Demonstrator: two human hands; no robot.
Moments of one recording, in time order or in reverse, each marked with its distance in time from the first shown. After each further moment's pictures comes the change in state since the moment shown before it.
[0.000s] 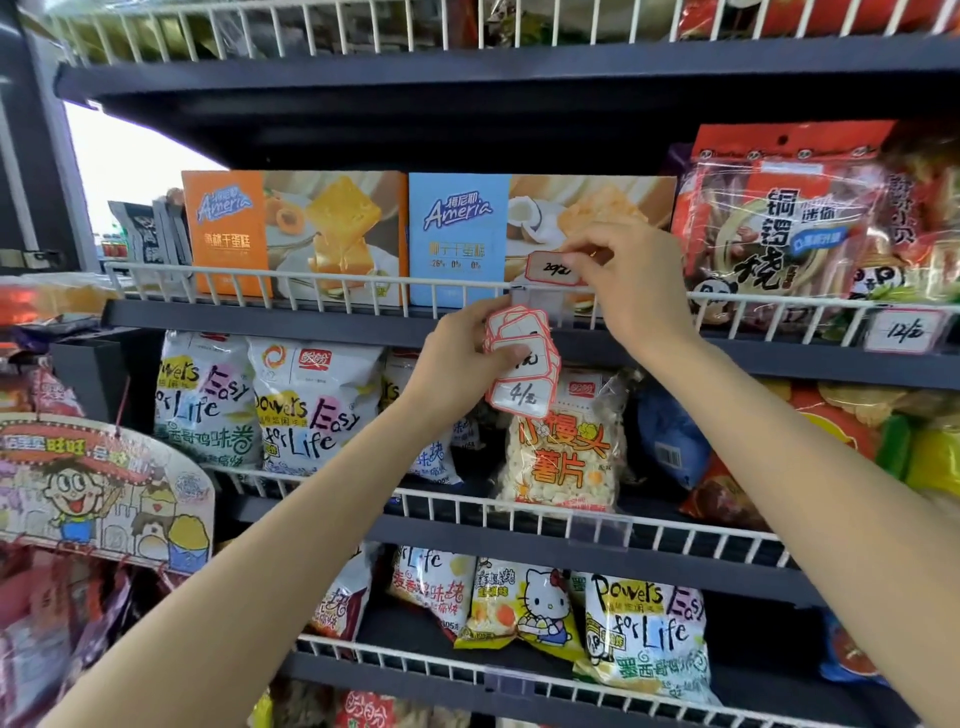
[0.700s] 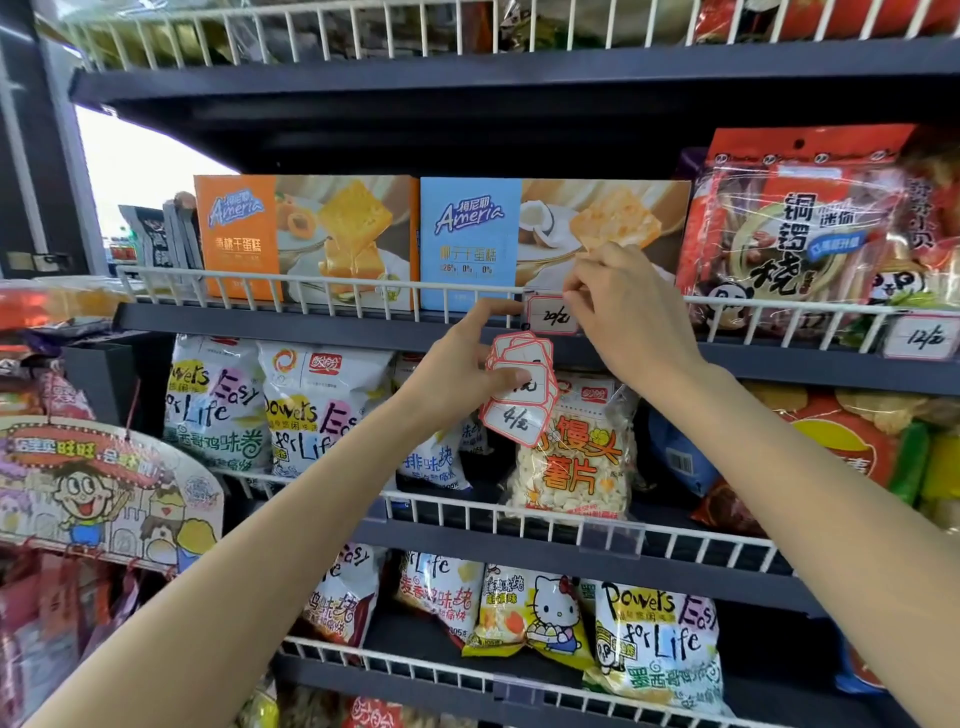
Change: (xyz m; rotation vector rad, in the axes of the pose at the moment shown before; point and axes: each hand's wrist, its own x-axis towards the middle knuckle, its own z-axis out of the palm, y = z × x) left_hand -0.002 -0.003 -0.017 0.093 -0.185 -0.017; right_hand -0.013 -0.003 0.009 -0.416 -0.155 -0.101
